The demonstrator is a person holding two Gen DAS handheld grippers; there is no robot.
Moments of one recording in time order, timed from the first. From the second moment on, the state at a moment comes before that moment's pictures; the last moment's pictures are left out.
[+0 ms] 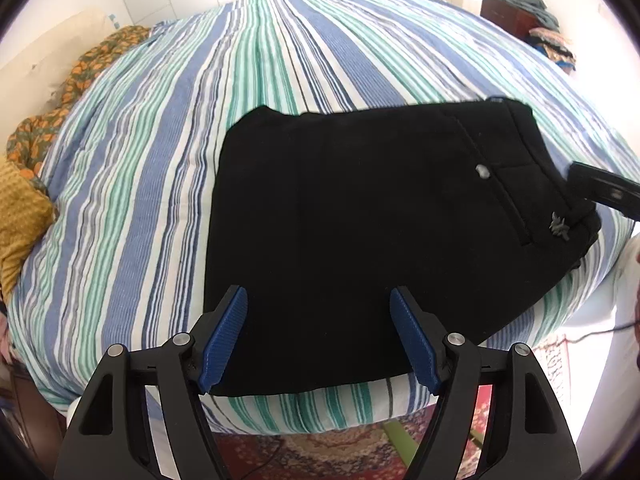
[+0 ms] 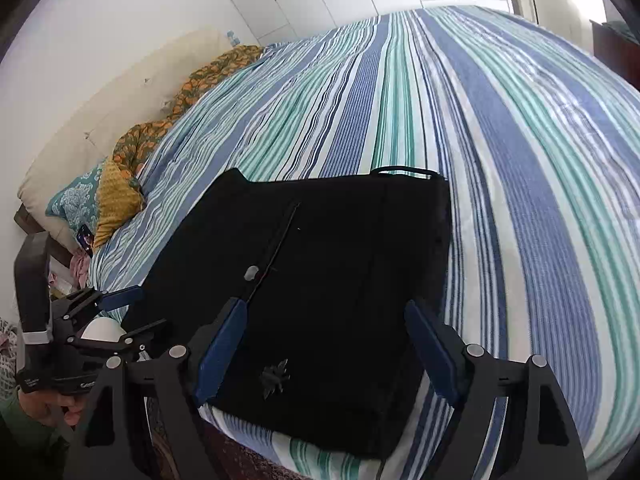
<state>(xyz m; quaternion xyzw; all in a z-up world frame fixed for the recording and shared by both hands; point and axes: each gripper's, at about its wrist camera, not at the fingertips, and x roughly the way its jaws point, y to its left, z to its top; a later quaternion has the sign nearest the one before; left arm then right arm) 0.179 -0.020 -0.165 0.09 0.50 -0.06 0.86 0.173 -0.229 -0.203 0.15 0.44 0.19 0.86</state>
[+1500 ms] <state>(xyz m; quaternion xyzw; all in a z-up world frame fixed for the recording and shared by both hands) 0.277 0.093 -0.215 -0.15 0.63 -0.11 0.75 0.194 -0.303 -0.283 0.42 0.53 0.22 0.71</state>
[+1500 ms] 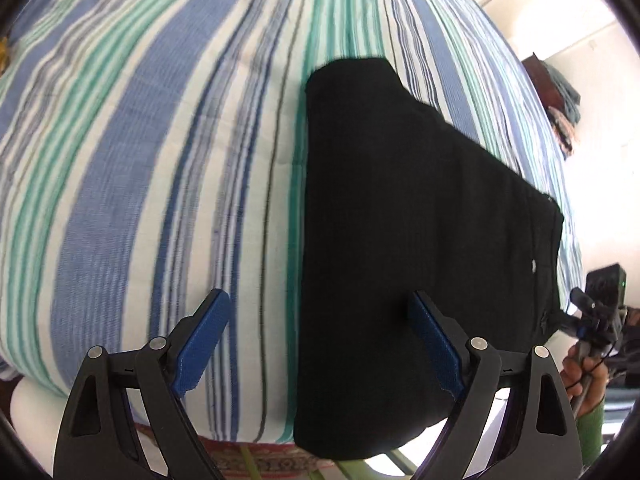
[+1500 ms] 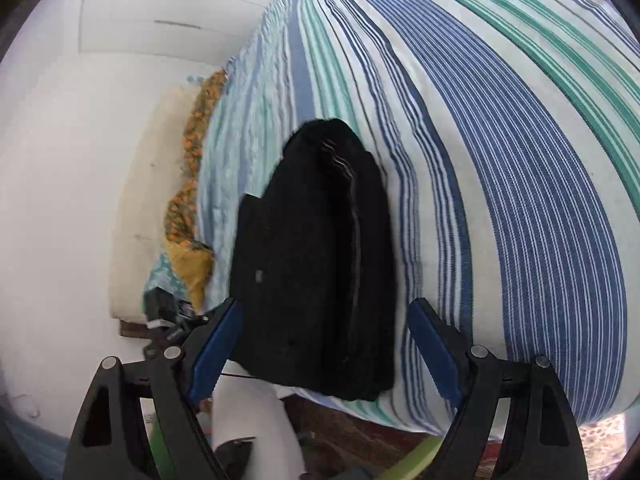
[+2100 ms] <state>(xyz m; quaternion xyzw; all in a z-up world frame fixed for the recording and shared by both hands) 0.285 0.029 -0.126 -0.13 0.55 -0.19 0.81 0.234 -0.250 -0.234 0.33 0.54 0.32 0.71</state>
